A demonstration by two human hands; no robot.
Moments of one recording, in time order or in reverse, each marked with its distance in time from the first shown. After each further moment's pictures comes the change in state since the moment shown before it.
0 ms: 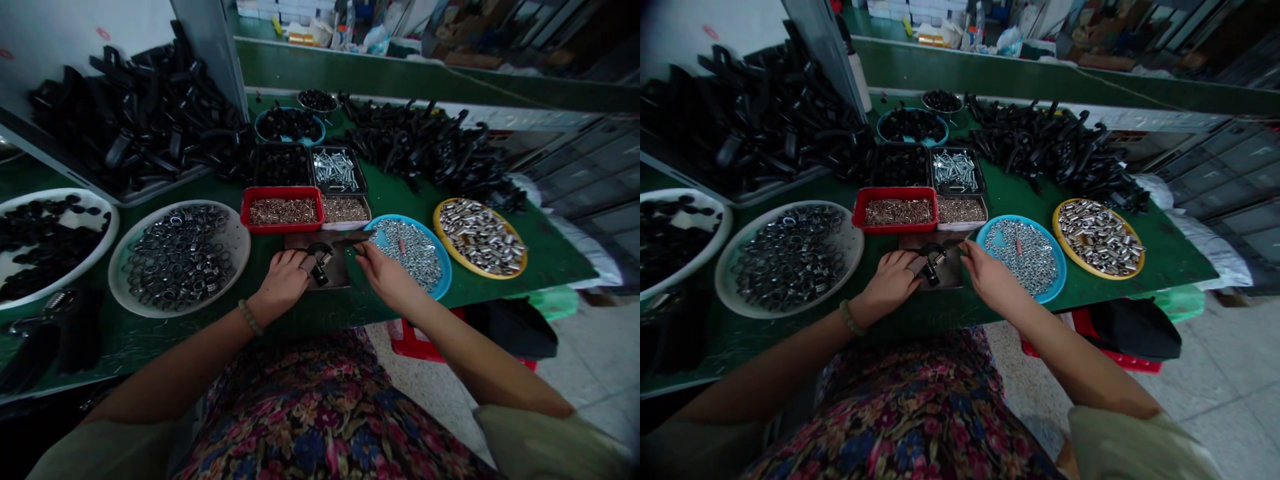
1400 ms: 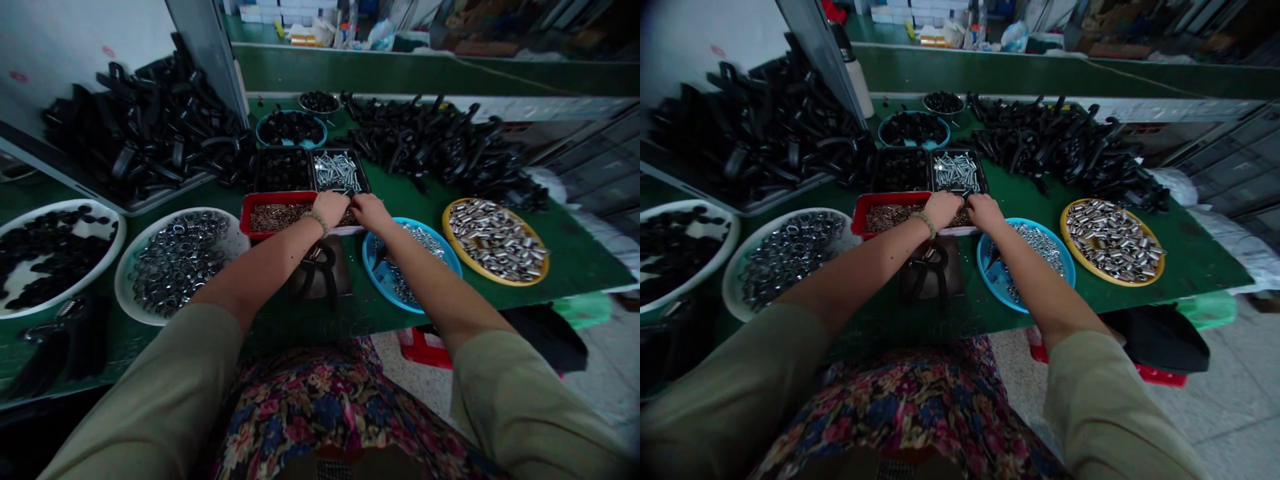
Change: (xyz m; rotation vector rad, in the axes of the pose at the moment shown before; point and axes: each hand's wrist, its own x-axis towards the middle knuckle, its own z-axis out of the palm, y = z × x) left_hand 0.213 -0.007 -0.005 -0.020 -0.044 -0.059; right_hand 0.163 0.097 0.010 -0.314 0.051 0.007
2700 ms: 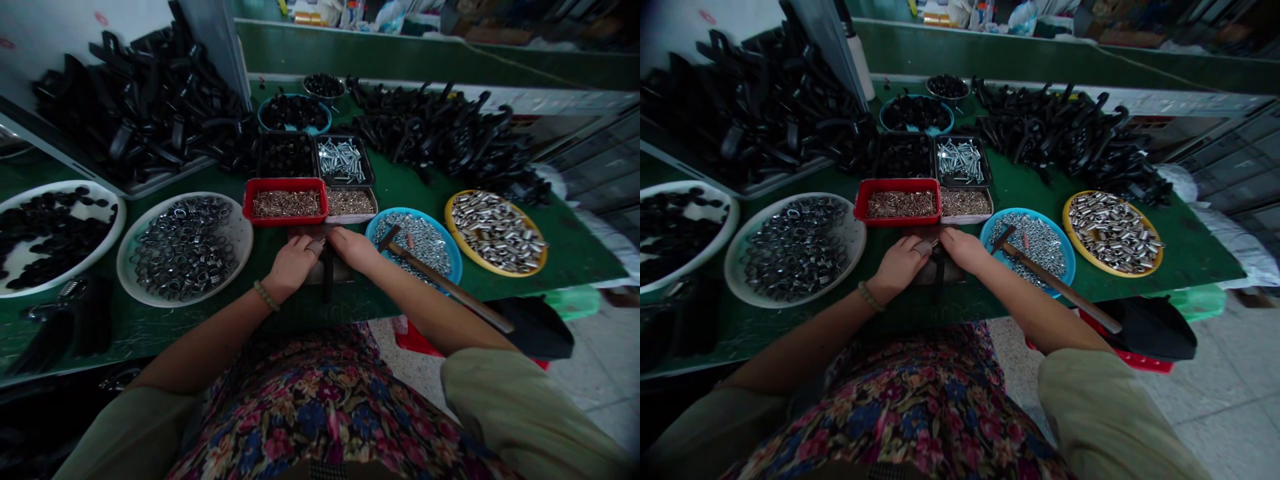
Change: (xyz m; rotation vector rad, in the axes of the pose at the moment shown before) left_hand -0.182 -0.006 0.024 0.081 0.071 0.032; right_hand -0.096 -0.078 0.025 0.079 -0.049 -0.393
